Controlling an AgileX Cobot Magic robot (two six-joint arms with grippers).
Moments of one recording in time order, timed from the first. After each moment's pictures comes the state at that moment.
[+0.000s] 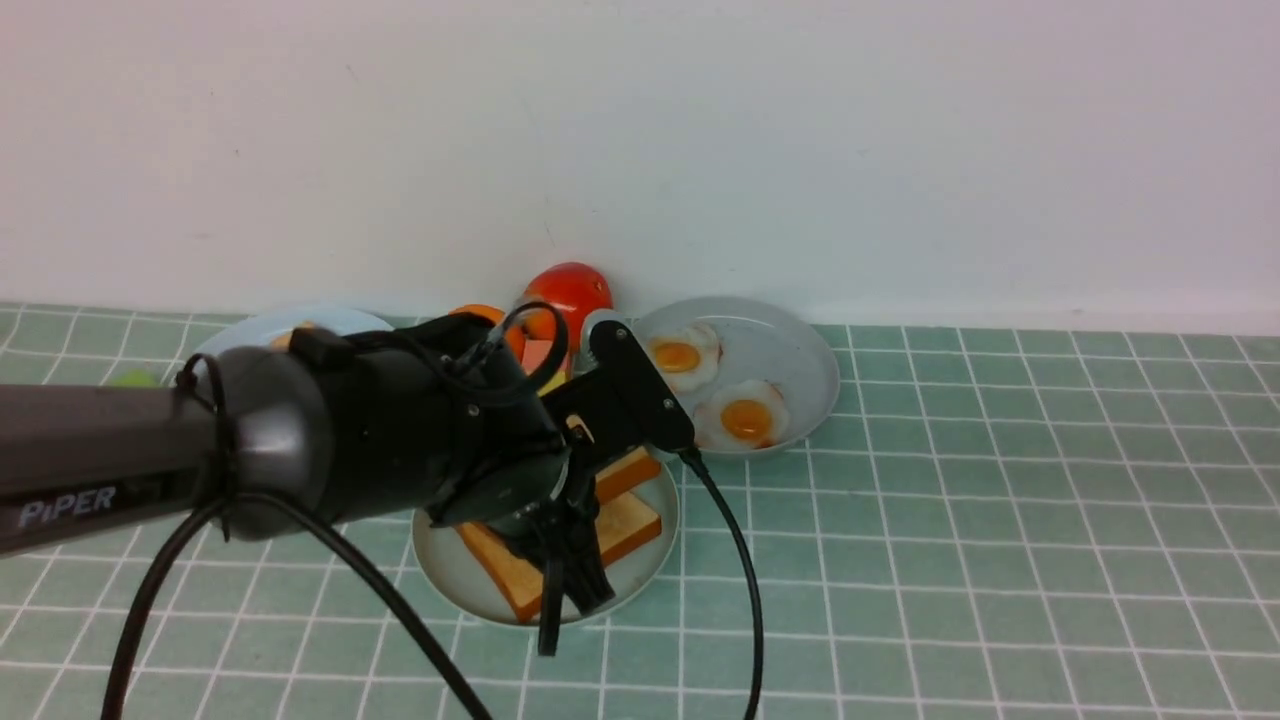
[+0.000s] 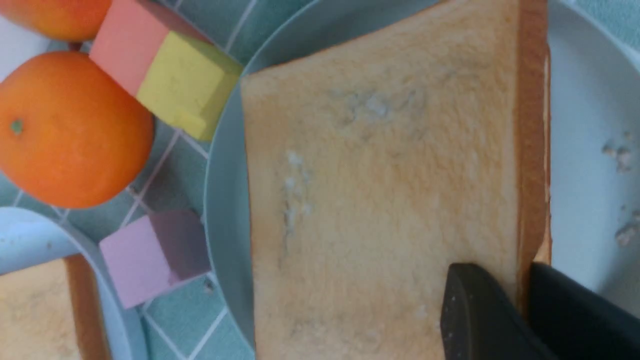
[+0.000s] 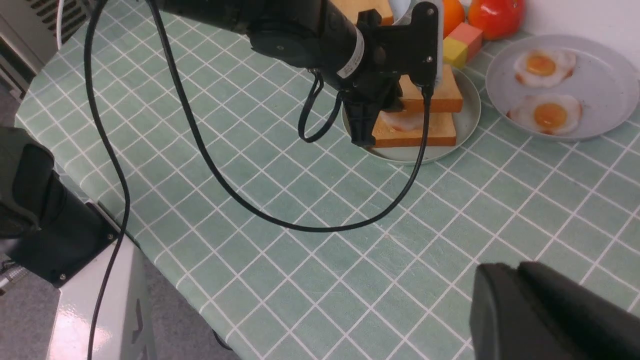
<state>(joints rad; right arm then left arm) 0.36 0.65 -1.22 0.45 1.27 -0.24 -0.67 1.79 -1.13 0.54 0.49 -0.05</state>
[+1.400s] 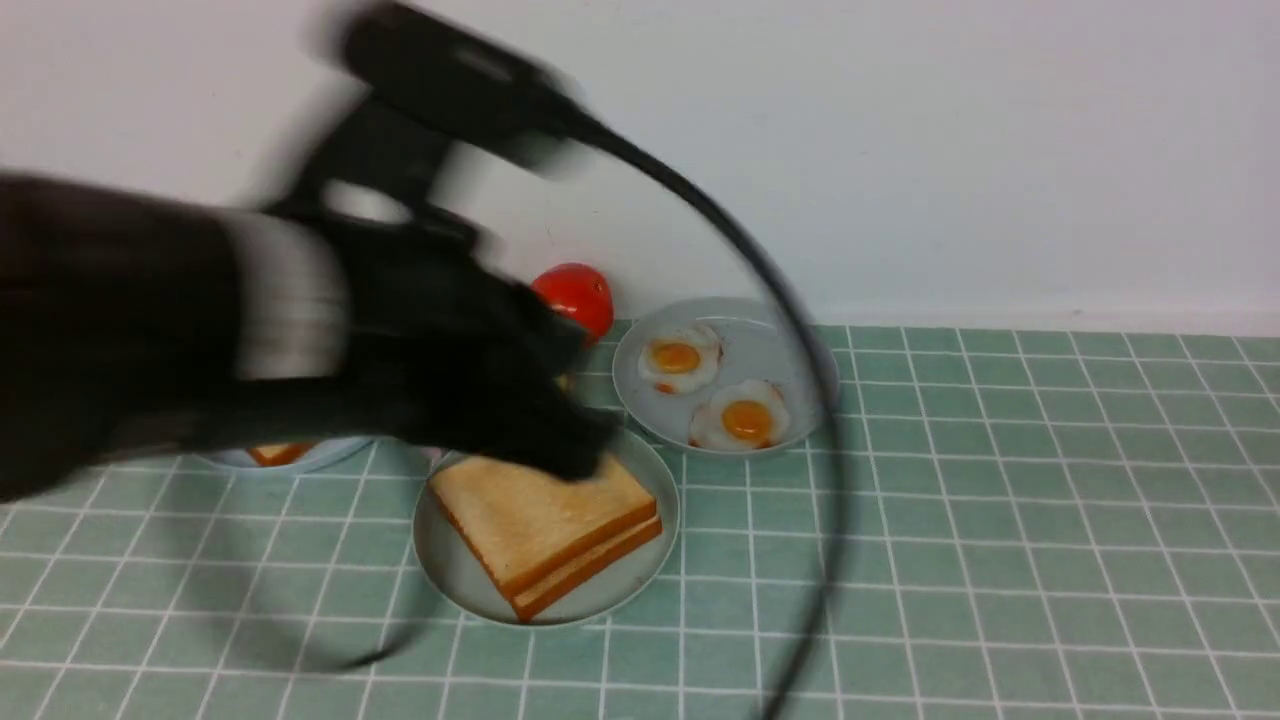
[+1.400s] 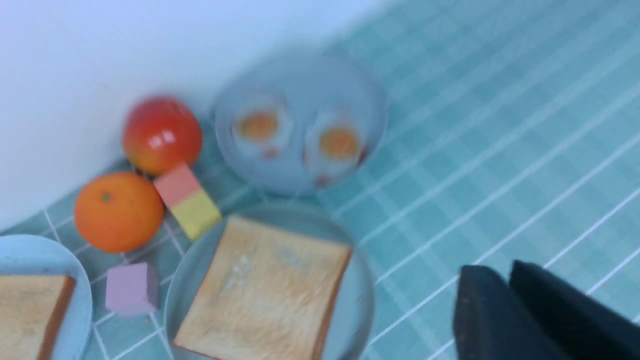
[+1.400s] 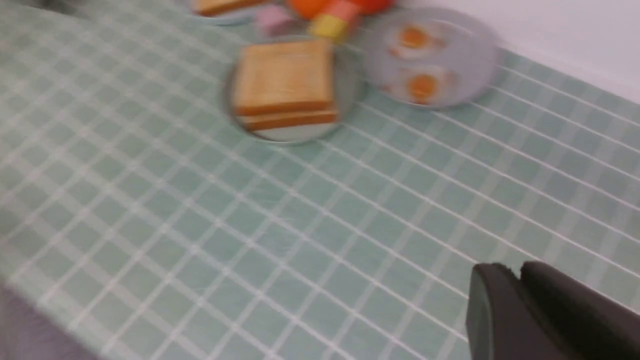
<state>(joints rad) 0.36 0.65 -1.22 0.17 1.27 -0.11 -0.82 1.04 -1.03 0.30 0.55 -0.33</state>
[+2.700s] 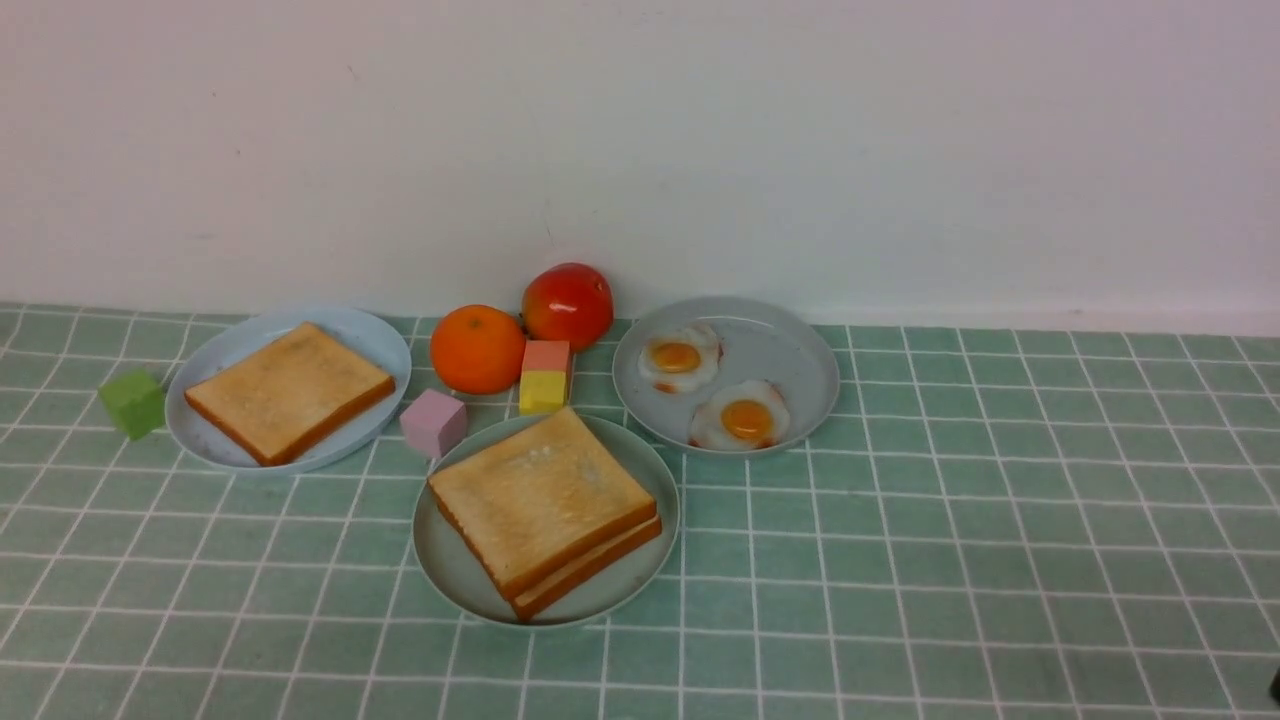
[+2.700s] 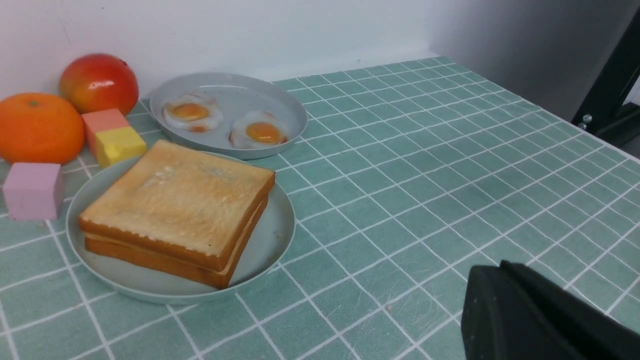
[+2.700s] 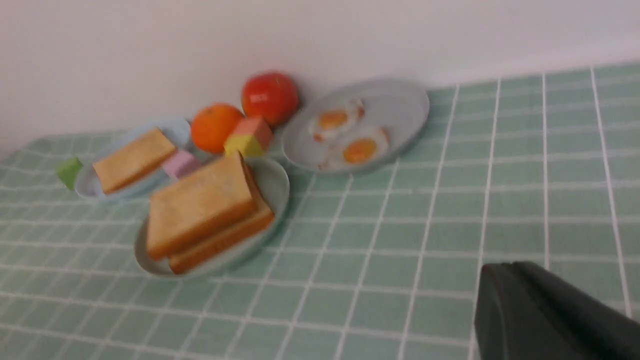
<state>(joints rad) 0.36 0.22 -0.18 0.04 0.31 0.32 -0.82 0.29 -0.16 0.29 0.11 -0.49</state>
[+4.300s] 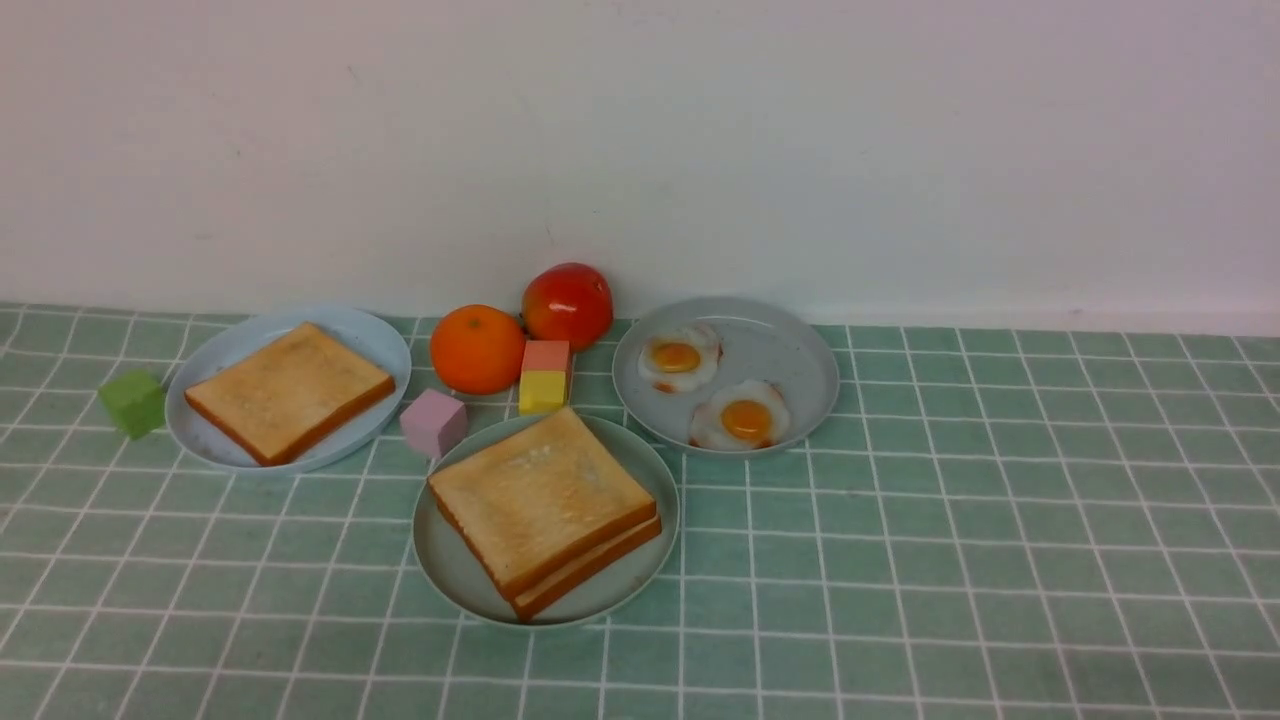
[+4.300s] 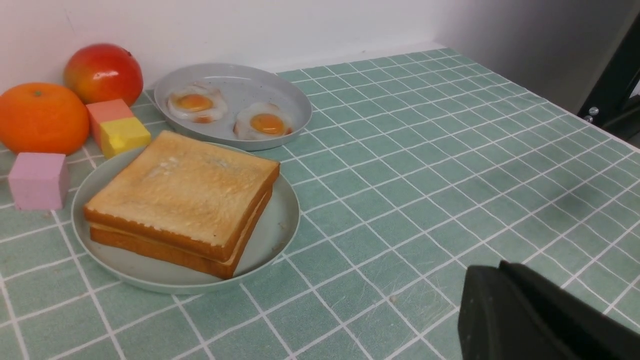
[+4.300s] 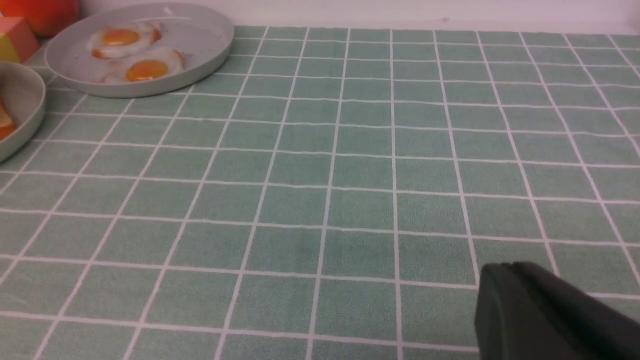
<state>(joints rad) 0.02 -0.01 0.02 0.05 0.38 -0.03 -0.82 0.29 -0.16 0.29 0.13 -0.49</state>
